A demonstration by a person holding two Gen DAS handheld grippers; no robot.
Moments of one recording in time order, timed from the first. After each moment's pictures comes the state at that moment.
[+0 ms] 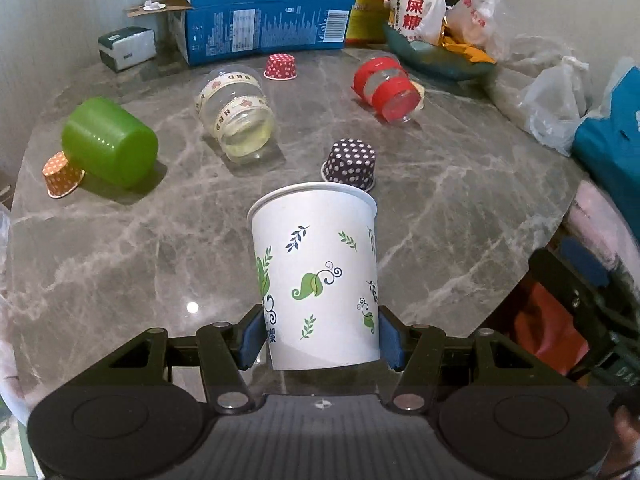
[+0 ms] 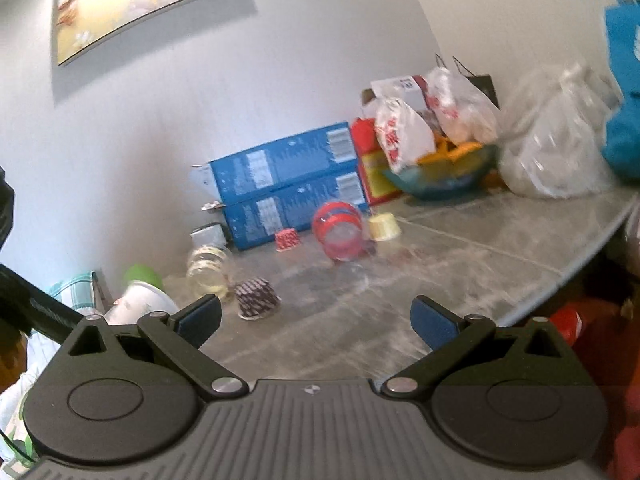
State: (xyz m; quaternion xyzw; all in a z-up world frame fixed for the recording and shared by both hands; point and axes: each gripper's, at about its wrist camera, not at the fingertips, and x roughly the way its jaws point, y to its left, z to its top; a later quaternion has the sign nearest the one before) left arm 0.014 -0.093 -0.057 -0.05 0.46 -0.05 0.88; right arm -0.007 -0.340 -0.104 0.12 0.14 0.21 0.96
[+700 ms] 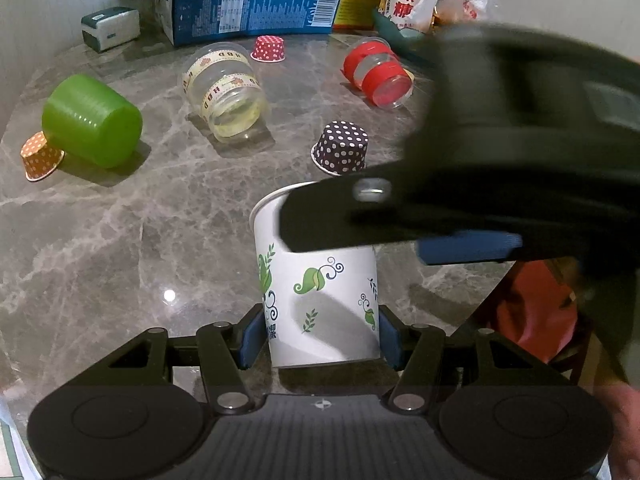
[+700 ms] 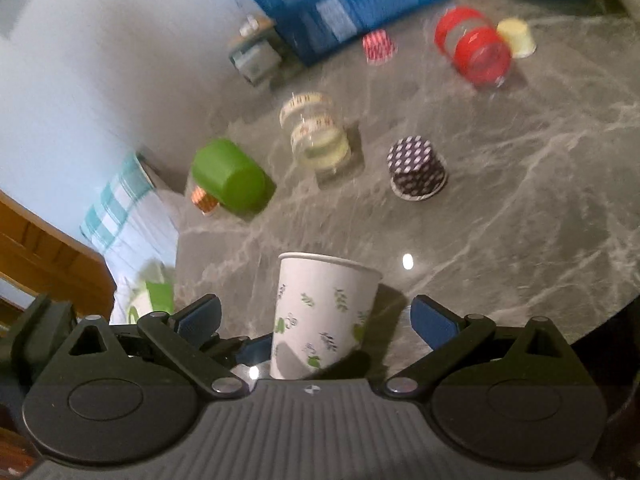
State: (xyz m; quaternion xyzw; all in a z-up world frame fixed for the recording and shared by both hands) left arm 0.016 -0.081 -0.066 -0.07 0.48 -0.09 0.87; right arm 0.088 -0.227 -0.055 0.16 0.51 0.28 0.80
